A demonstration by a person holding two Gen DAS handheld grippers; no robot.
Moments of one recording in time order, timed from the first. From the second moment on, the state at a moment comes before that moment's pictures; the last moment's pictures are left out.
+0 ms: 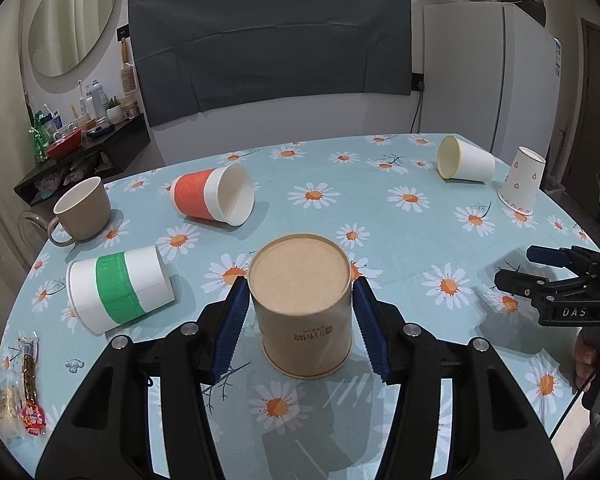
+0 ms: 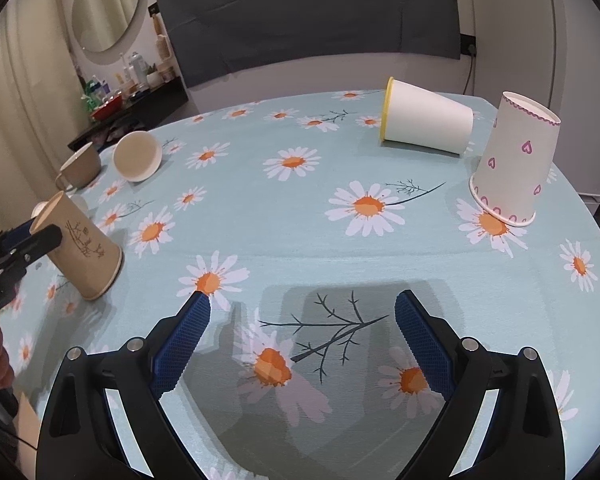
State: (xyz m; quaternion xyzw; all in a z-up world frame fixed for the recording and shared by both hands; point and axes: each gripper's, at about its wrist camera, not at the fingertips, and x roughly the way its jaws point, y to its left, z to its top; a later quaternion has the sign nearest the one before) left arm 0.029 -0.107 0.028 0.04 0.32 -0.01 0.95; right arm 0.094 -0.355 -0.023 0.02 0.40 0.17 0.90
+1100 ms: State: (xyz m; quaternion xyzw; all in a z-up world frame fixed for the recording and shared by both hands) left arm -0.026 -0.044 -0.002 0.02 0.28 0.02 0.96; right arm 0.036 -0.266 -0.003 -0.02 0.32 0.20 0.93
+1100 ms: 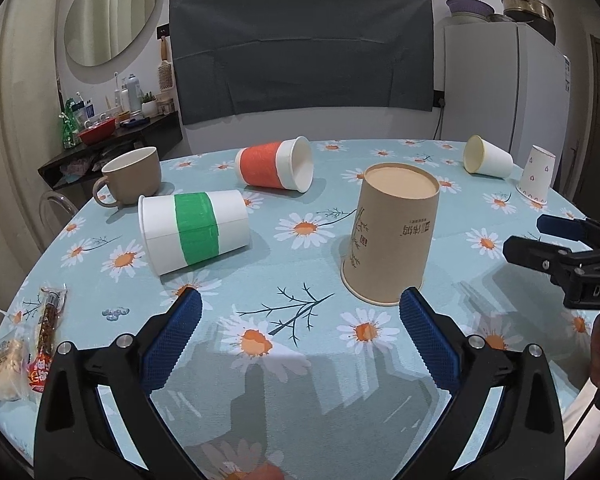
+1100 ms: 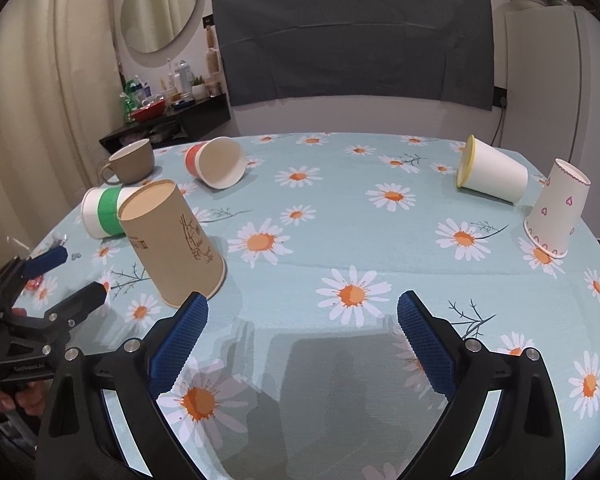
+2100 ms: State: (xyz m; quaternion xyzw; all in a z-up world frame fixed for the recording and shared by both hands) left arm -0.012 -0.026 -0.007 -0.02 0.30 0.02 0.95; right arm 0.031 -0.252 -0.012 -0.02 0.31 0.20 0.93
